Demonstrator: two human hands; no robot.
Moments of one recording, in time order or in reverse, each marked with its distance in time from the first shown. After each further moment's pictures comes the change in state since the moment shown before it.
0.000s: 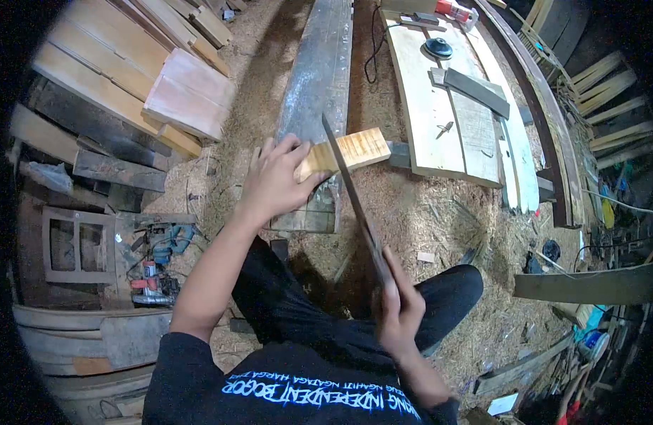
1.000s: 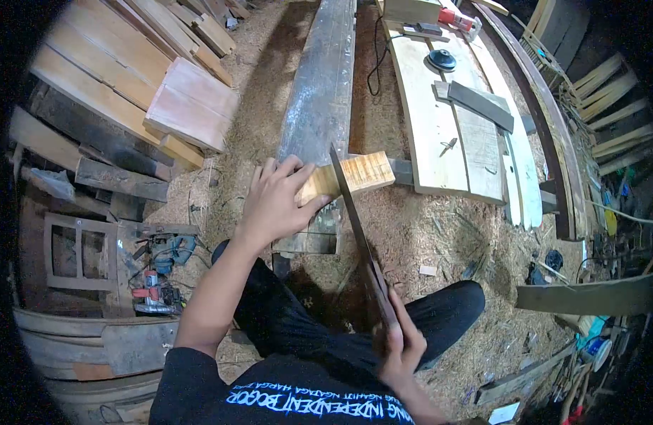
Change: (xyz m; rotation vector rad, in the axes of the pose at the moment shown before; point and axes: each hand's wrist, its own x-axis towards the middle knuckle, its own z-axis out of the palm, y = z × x) left_hand 0.001 -0.003 0.000 0.033 0.021 0.033; right_hand -0.021 0.006 -0.004 -0.004 0.075 -0.055
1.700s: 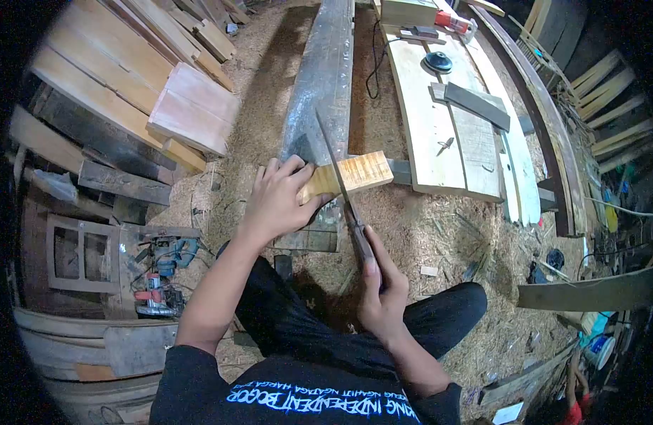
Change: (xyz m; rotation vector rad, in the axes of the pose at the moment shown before) left_hand 0.000 0.003 -0.007 0.012 -0.062 0.019; right_hand 0.066 0.002 0.037 -0.126 -0.123 -0.162
